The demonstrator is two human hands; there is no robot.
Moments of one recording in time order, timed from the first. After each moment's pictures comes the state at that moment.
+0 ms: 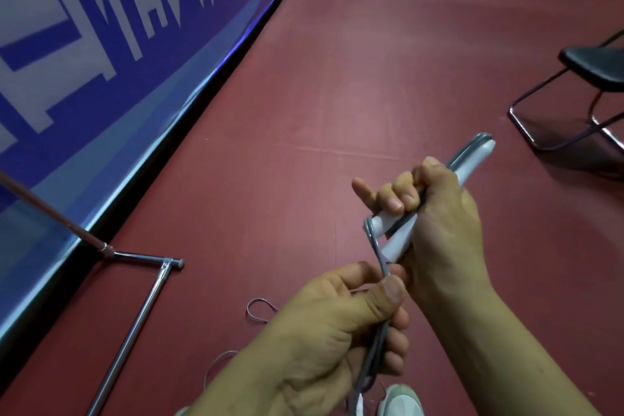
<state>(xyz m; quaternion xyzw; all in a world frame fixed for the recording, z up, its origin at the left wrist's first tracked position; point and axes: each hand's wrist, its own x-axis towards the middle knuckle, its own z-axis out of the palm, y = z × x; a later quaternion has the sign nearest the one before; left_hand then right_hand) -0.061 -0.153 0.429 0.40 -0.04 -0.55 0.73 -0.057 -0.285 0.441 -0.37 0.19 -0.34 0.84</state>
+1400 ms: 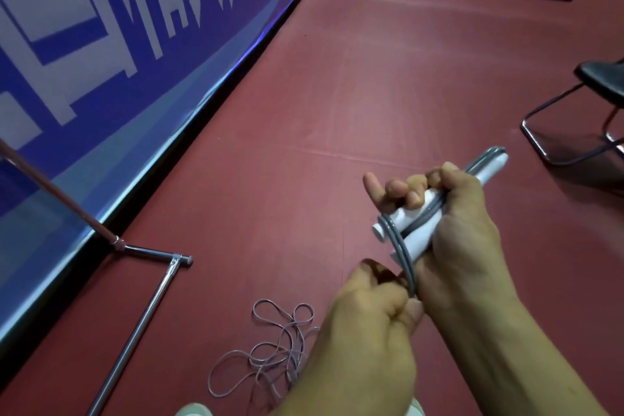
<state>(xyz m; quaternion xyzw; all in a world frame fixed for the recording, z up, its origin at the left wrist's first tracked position) -0.070 -0.157 0.396 0.74 -0.34 -0.13 0.57 -0.051 -0.268 0.456 -0.29 0.18 -0.30 0.89</state>
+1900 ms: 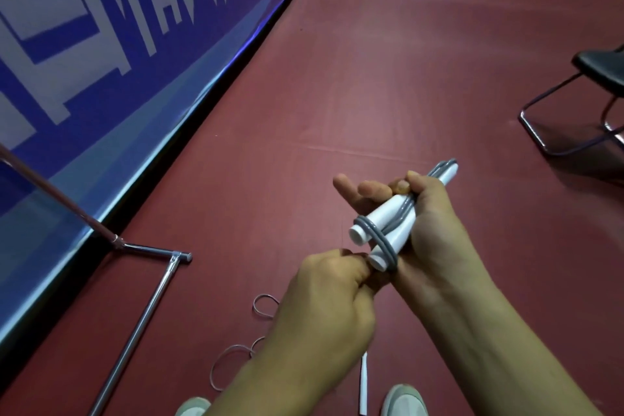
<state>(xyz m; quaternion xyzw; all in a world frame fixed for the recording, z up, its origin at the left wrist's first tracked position) -0.041 -0.146 0.400 0.80 -0.39 -0.02 0.45 -0.059 -0.263 0.453 -0.33 0.25 -0.18 0.89</state>
